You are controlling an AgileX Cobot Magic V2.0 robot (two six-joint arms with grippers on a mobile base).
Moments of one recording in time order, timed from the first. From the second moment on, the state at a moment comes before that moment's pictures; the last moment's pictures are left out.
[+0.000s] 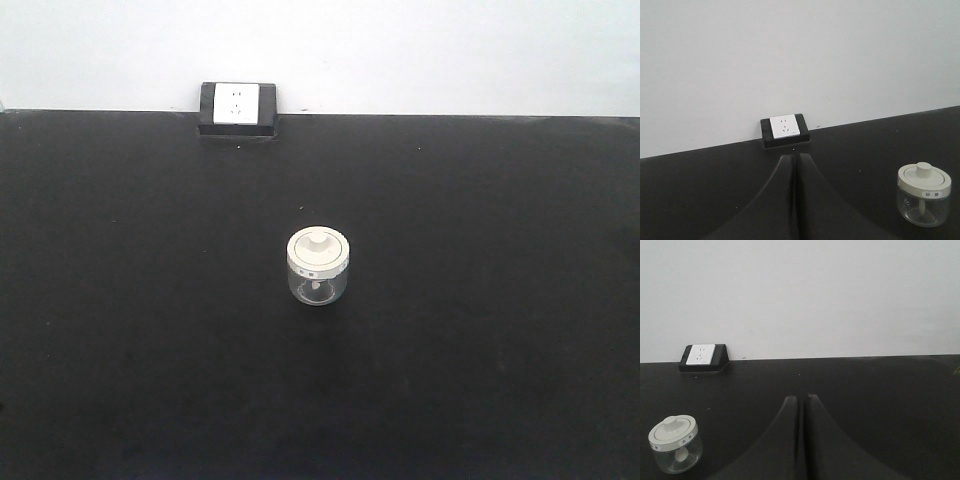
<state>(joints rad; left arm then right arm) 0.00 0.51 -0.20 0.63 -0.34 -0.53 0.28 0.26 -0.39 -0.75 0.33 0.75</state>
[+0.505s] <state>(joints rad) 0.00 0.51 -0.20 0.63 -0.34 -0.53 0.28 0.26 -0.39 -0.75 0.33 0.75</state>
